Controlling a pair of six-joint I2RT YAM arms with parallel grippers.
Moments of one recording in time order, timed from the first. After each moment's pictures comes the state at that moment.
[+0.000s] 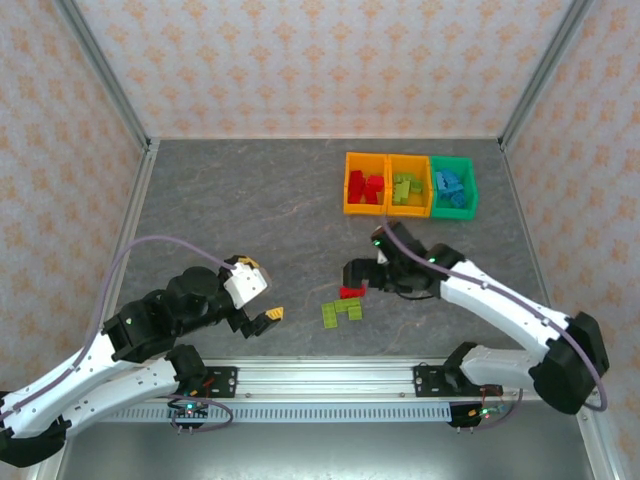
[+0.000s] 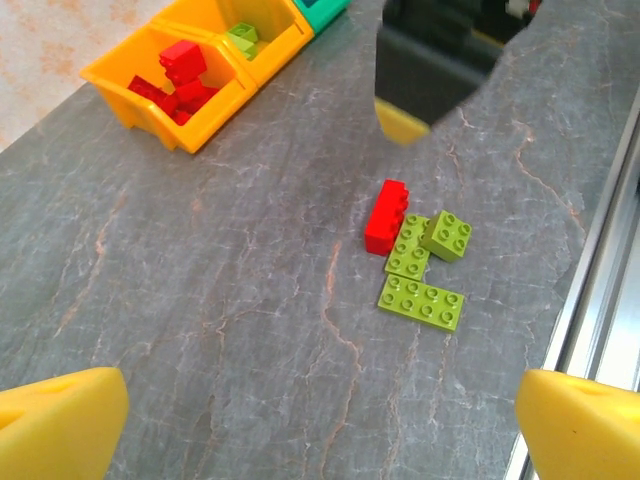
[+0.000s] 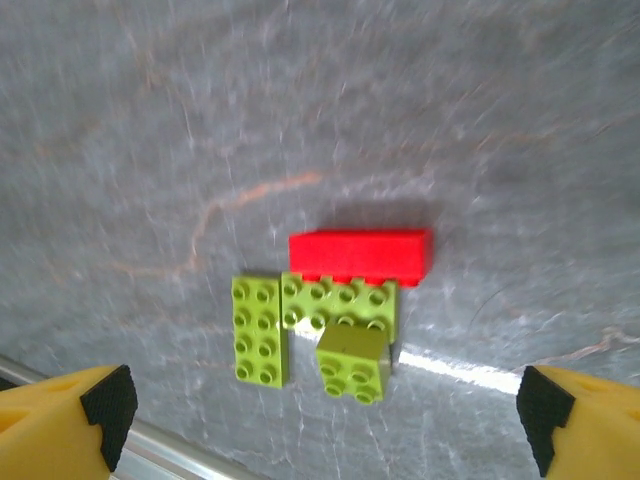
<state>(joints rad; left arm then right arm) -0.89 0.56 0.75 -0.74 -0.03 0.17 0.76 1.20 0.88 -0.76 -0.11 0.69</state>
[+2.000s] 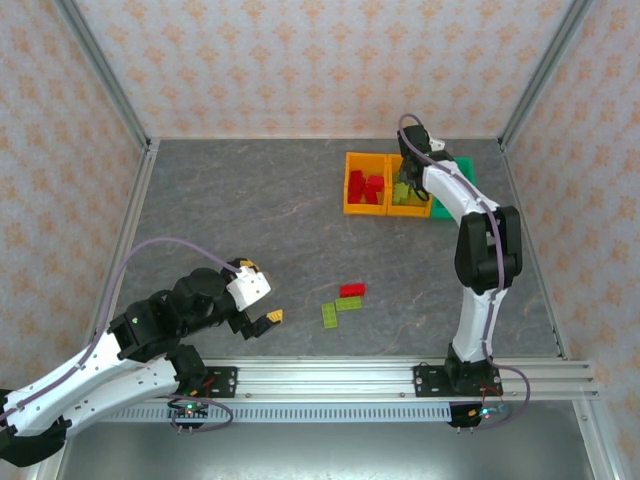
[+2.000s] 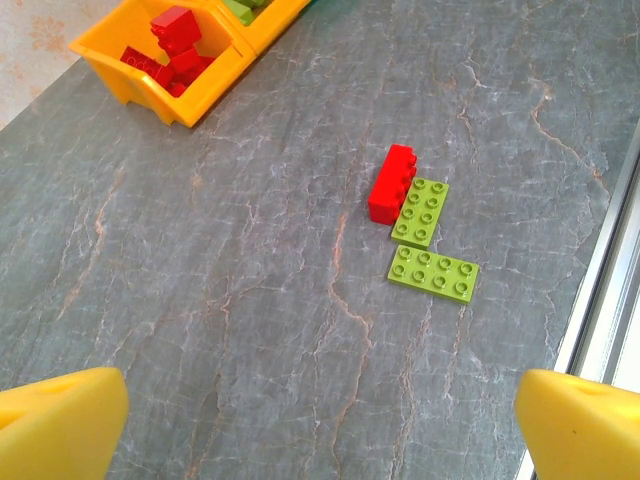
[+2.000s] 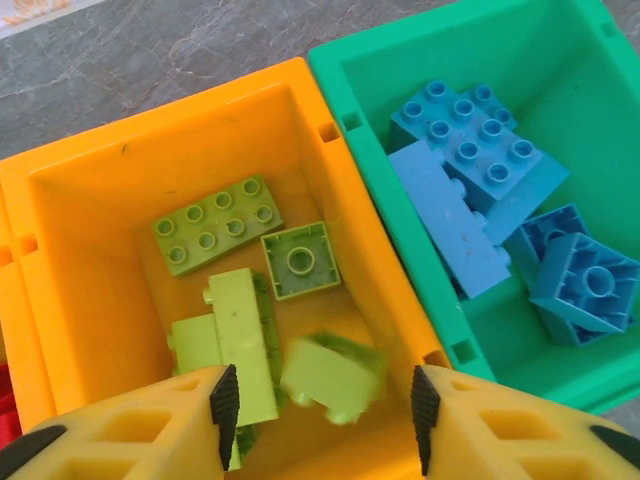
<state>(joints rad) -0.89 0.57 0.72 -0.75 -0.06 0.20 0.22 1.98 1.65 -0.68 0.40 0.54</state>
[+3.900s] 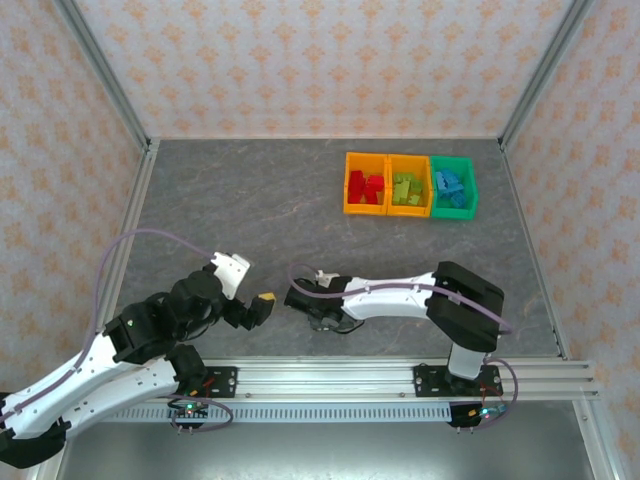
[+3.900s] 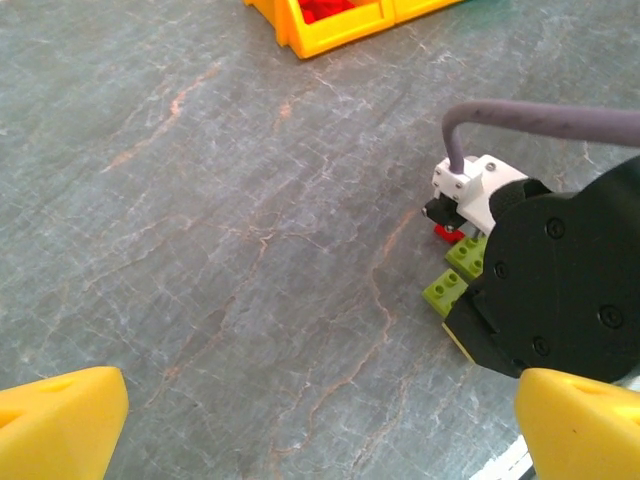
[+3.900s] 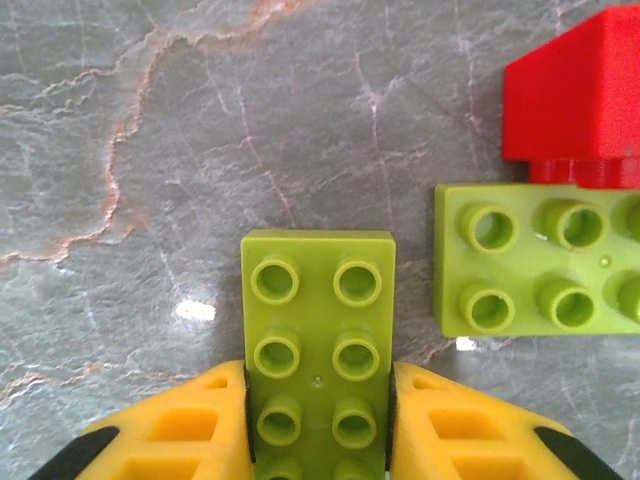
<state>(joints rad) -0.89 0.55 0.72 -0.82 -0.23 -0.25 1.20 1.75 1.04 -0.68 0.19 1.10</state>
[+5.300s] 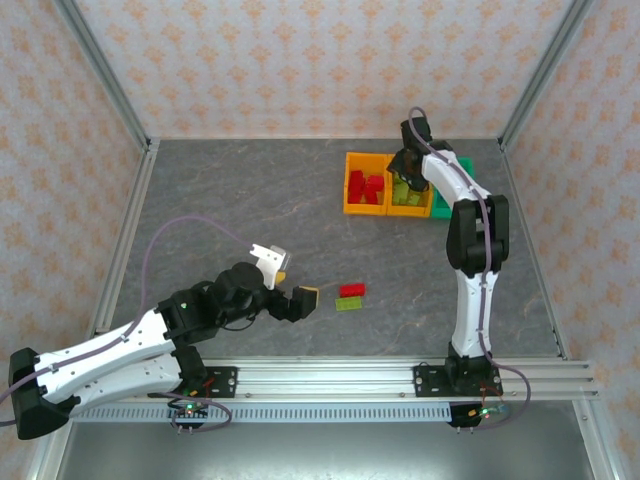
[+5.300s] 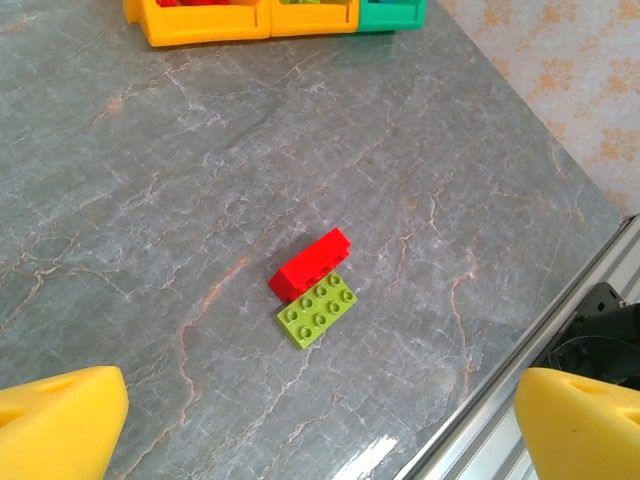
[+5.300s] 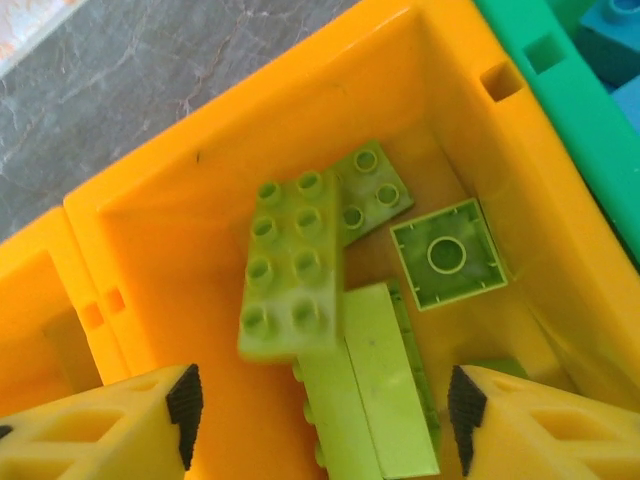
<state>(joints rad) -0.97 0.81 0.66 -0.41 -0.11 -0.55 0.17 2.16 1.86 -0.74 0.11 0.72</state>
